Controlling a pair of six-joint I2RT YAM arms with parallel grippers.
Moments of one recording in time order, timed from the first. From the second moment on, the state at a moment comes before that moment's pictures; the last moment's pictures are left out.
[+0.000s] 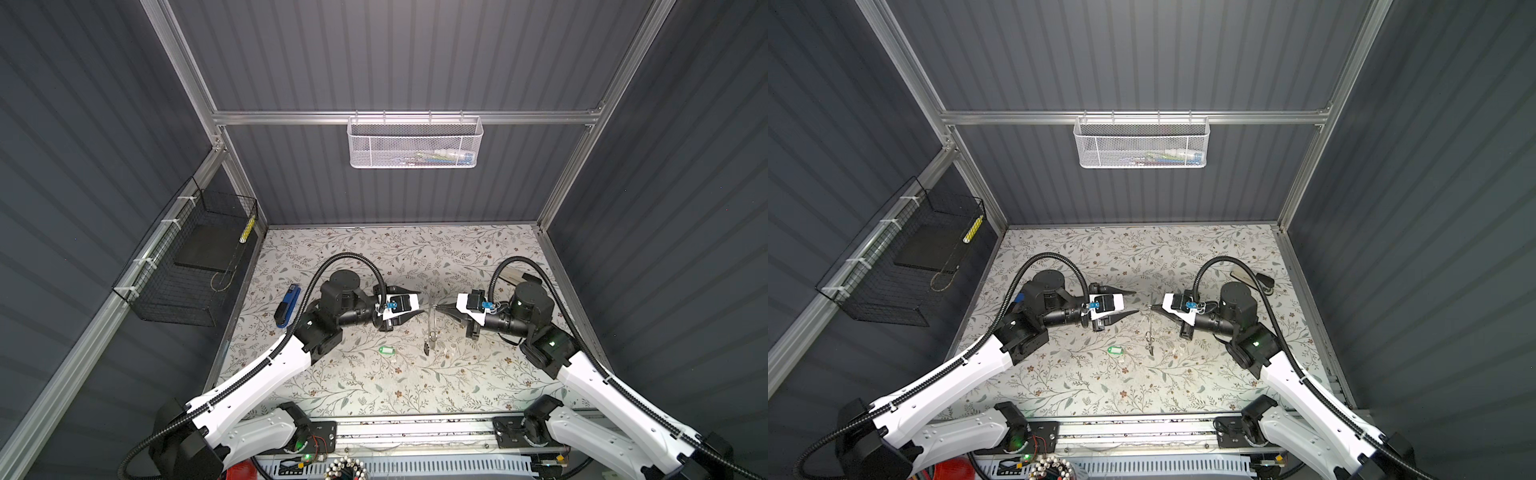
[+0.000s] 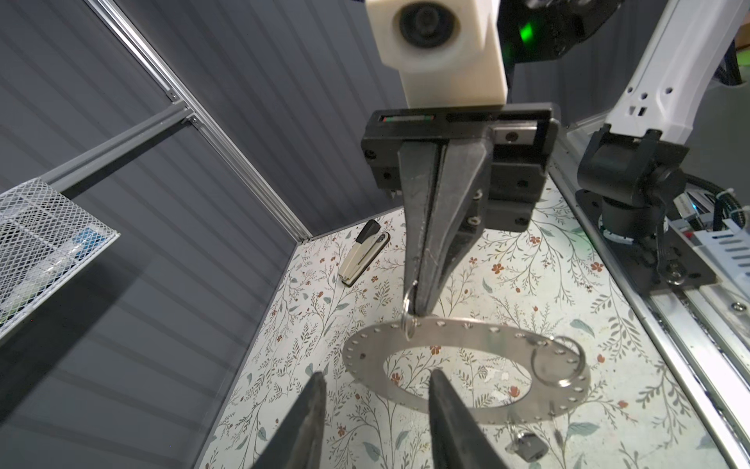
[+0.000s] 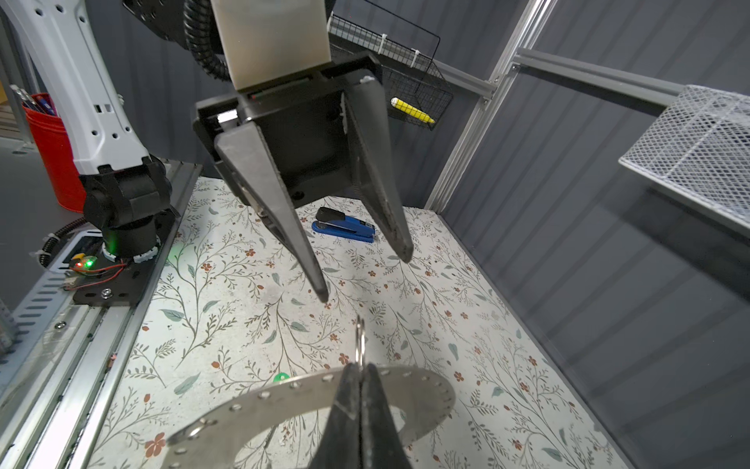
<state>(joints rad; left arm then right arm) -0.75 1.10 0.90 -0.03 0.58 0.67 0.54 0.88 0.67 0.04 -0.71 -0.47</state>
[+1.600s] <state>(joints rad) -0.74 1.33 0.91 -0.39 0.18 0.25 0.66 0.91 0.52 0.18 -0.26 -0.93</state>
